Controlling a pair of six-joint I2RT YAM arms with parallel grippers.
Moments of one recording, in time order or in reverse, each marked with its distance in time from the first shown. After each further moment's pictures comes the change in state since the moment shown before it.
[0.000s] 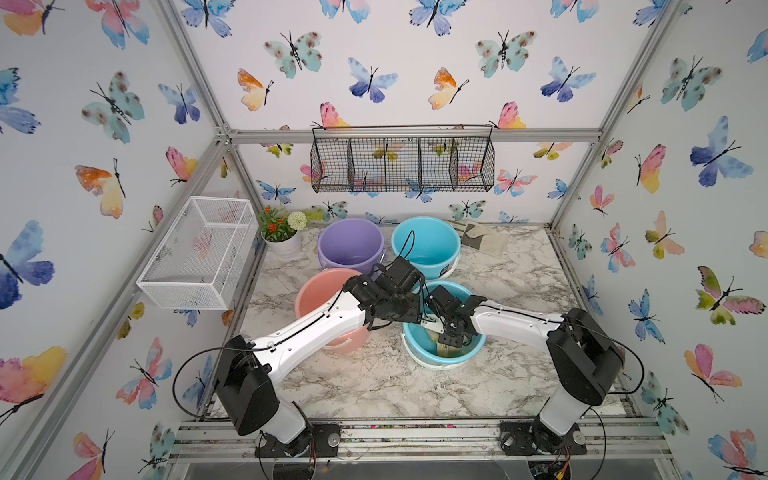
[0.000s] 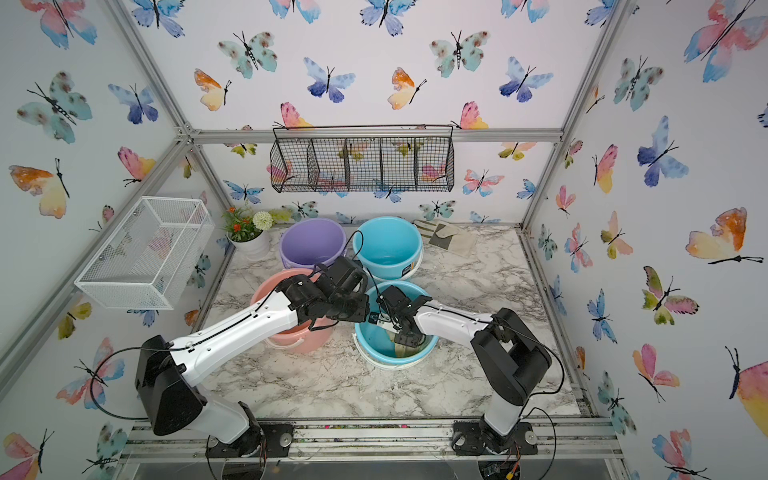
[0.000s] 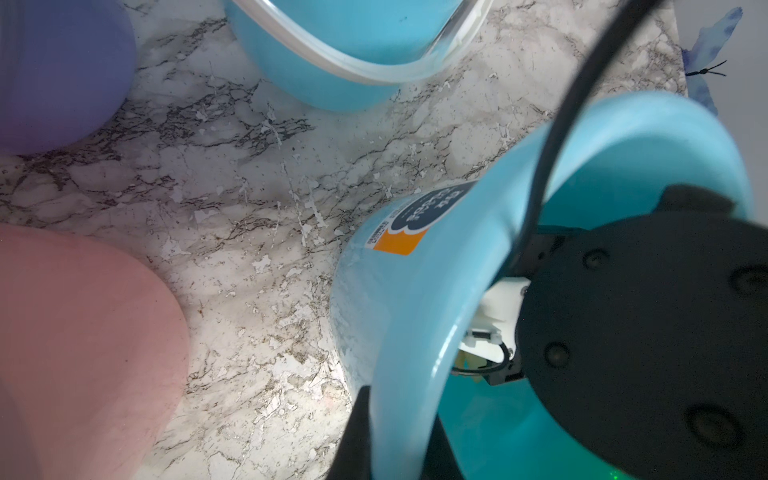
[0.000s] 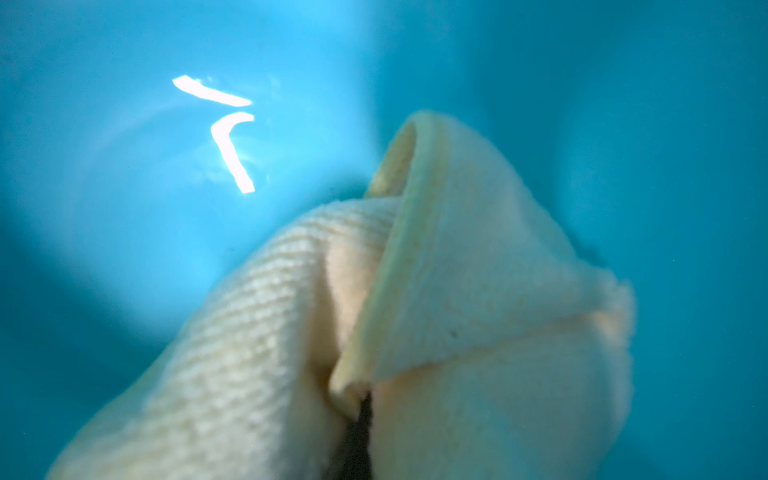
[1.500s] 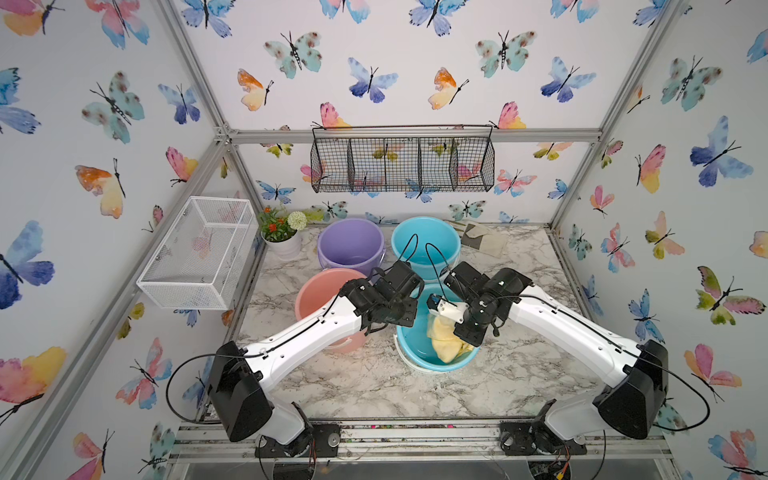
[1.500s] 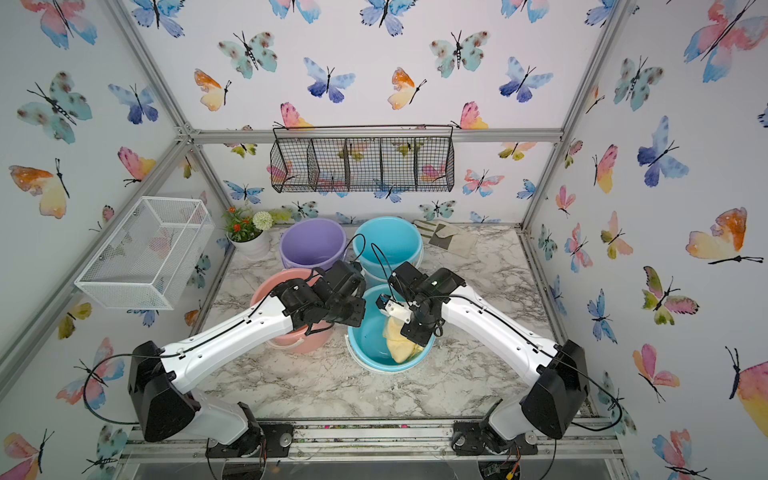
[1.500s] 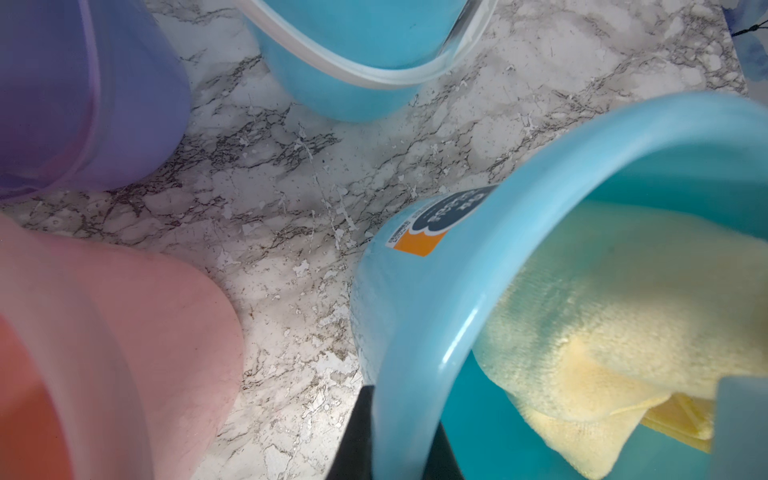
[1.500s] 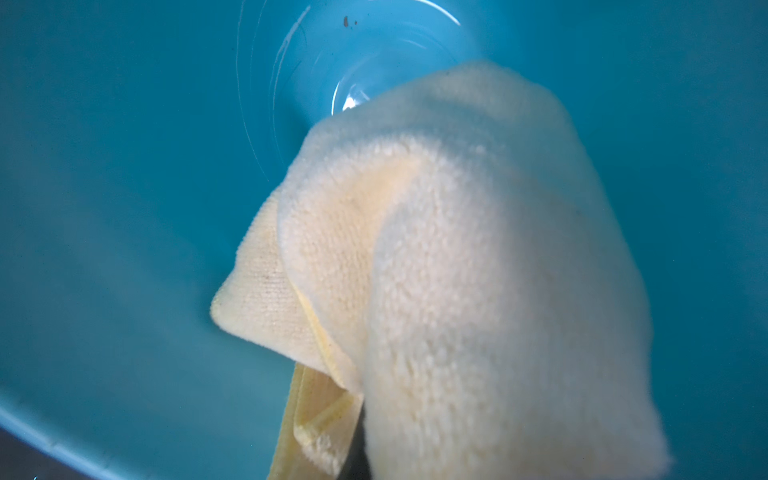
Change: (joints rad) left arm -0.016 -0.039 -0.016 -0.034 -0.113 0.081; right arm -0.007 -0.234 0.307 -0.639 -0.241 0.238
